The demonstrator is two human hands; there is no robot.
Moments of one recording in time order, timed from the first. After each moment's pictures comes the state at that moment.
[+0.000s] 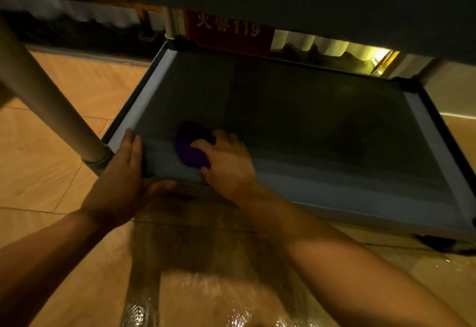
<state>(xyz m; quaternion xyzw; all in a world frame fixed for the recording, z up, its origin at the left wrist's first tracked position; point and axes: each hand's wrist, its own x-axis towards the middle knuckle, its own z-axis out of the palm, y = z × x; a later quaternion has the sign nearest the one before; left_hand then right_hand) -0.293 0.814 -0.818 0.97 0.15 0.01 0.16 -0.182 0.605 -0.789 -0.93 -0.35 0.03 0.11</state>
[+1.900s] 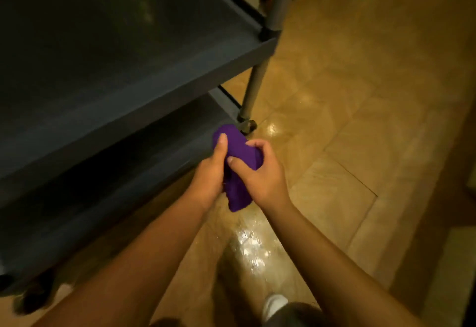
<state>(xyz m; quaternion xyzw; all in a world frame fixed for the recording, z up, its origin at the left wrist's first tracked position) -0.322 0.394 -0.533 0.63 0.08 -0.41 0.66 -0.391 0.299 -0.523 -0.75 0.34 -0.12 0.56</state>
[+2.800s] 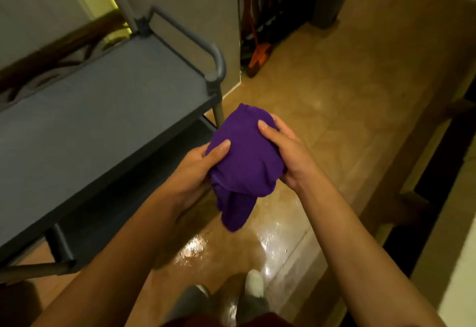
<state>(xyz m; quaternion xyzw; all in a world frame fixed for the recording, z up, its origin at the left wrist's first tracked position) -0.400 0.314 0.050 0.59 -0.08 -0.45 0.66 -0.489 0.129 0.050 -0.47 0.20 -0.08 0.86</state>
